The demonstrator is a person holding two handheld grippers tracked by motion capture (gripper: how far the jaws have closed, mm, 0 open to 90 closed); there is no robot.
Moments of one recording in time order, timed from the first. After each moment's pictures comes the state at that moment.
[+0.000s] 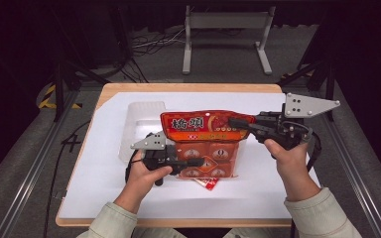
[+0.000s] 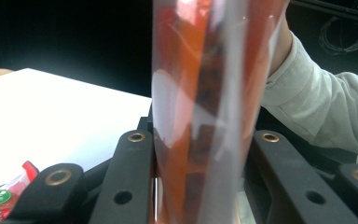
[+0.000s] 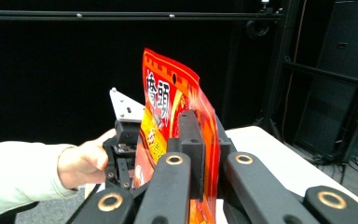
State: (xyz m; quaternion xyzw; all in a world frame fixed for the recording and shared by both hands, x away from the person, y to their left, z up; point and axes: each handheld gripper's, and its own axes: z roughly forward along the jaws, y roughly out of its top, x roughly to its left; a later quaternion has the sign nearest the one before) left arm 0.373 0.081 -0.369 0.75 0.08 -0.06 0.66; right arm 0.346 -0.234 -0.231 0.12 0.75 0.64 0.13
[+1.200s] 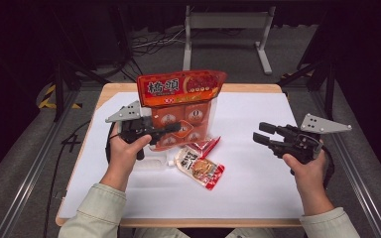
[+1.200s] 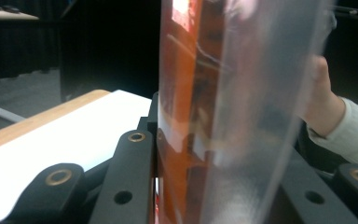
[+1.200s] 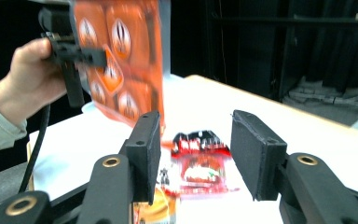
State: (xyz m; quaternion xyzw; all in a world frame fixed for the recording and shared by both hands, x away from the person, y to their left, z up) left arm 0.421 0.137 -0.328 0.73 0.16 0.04 0.67; right arm 0.351 -0.306 -0.308 0.28 0.73 0.60 0.16
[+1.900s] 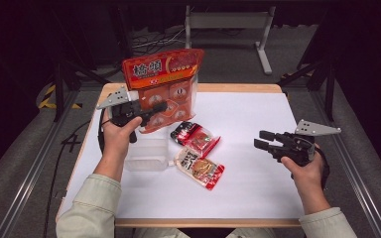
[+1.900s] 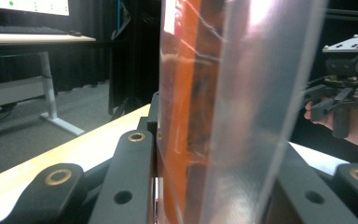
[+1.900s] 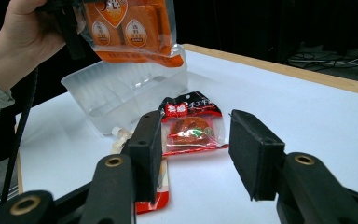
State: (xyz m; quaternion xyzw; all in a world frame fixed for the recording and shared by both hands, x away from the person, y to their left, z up) left arm 0.463 0.163 -0.331 0.70 0.20 0.11 0.67; right arm 0.366 -0.319 -0.343 0.32 0.75 0.57 0.14
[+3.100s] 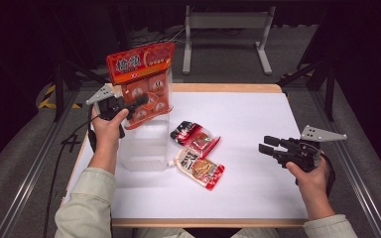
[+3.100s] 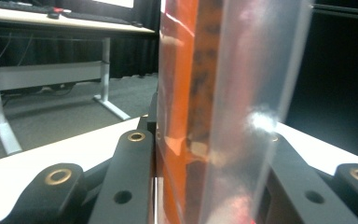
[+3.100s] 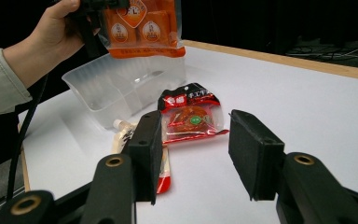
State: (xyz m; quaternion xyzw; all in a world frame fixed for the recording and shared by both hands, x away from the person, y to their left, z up) left arm 0.499 0.208 -0.361 0.68 0.30 0.15 0.65; right arm 0.353 -0.332 -0.351 0.33 0.74 0.57 0.13
